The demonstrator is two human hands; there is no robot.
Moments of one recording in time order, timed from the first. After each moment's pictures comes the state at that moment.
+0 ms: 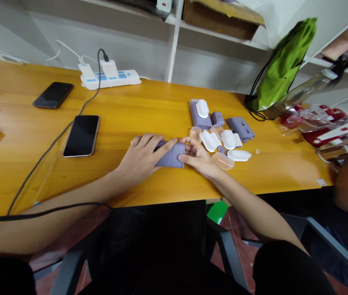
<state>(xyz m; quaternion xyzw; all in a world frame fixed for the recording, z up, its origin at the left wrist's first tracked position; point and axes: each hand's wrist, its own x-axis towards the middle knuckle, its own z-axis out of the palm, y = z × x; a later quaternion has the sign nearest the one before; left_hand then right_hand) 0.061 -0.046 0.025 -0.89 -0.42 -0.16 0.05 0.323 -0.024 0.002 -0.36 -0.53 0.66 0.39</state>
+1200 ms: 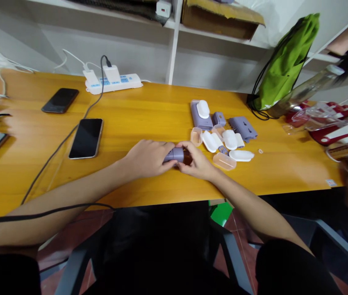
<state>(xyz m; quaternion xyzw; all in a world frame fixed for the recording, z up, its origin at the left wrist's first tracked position) 0.082 -0.028 0.069 -0.90 -0.43 -0.01 -0.07 0.332 -0.023 -0.014 -0.34 -0.78 0.40 0.34</state>
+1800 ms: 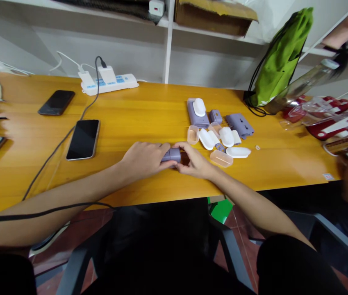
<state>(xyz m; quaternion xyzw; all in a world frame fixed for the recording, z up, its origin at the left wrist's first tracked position) 0.088 -0.038 0.065 -0.89 -0.46 0.03 -0.02 0.336 -0.027 -0.008 -0.34 -0.80 0.40 0.30</state>
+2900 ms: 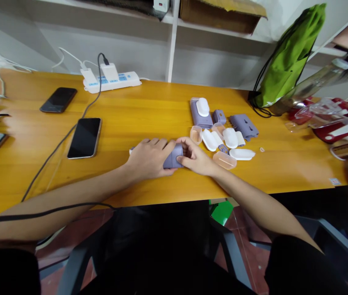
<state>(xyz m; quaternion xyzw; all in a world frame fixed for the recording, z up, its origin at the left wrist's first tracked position) 0.089 -0.033 0.040 -0.90 -0.43 -0.05 0.02 0.321 -0.016 -0.004 -0.35 -0.68 0.55 0.34</state>
